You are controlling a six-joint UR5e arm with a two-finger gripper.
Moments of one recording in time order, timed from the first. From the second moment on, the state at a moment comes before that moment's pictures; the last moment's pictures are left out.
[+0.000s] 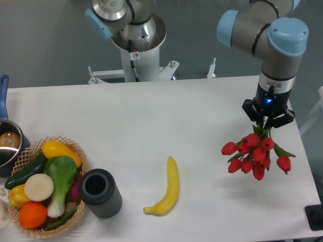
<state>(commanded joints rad) 2.79 -1.93 -1.52 -1.06 1.50 1.25</state>
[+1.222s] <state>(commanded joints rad) 2.66 -2.00 -1.62 -0.87 1.50 1.14</state>
